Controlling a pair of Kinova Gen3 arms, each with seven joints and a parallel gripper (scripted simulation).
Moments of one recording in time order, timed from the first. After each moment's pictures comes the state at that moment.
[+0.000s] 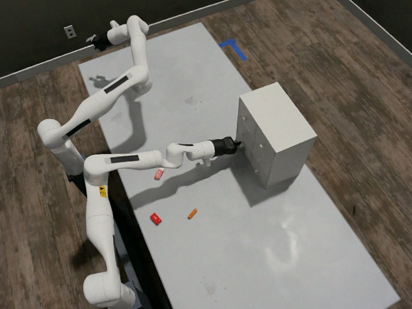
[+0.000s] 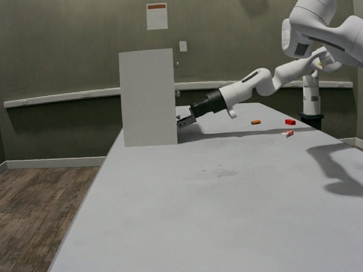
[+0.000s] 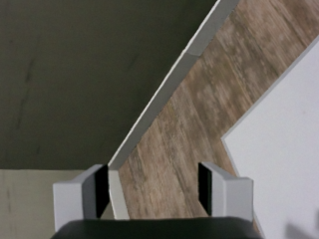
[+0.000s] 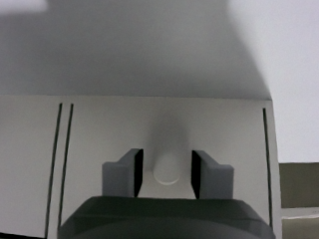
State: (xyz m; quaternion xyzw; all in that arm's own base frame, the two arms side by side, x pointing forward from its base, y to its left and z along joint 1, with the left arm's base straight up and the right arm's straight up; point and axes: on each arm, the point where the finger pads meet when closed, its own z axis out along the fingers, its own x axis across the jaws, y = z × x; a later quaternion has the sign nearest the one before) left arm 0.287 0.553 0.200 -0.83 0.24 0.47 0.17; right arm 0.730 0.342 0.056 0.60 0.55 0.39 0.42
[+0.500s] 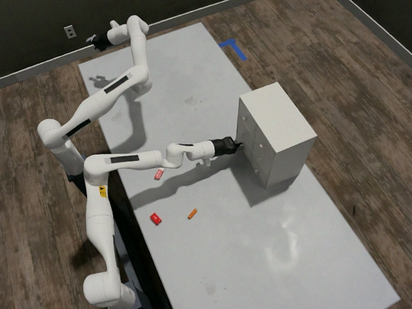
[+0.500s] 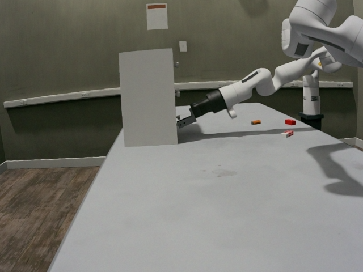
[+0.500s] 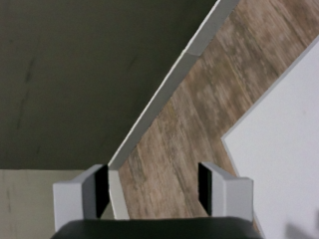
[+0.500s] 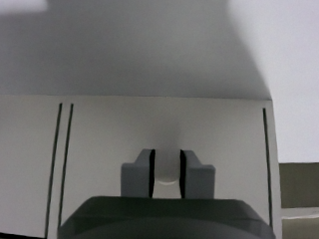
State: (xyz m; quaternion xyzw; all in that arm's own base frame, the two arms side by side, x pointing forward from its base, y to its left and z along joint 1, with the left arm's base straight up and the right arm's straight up) left arm 0.287 0.553 0.200 -0.83 0.24 0.47 0.17; right arm 0.730 0.342 0.056 0.60 0.55 0.39 0.42
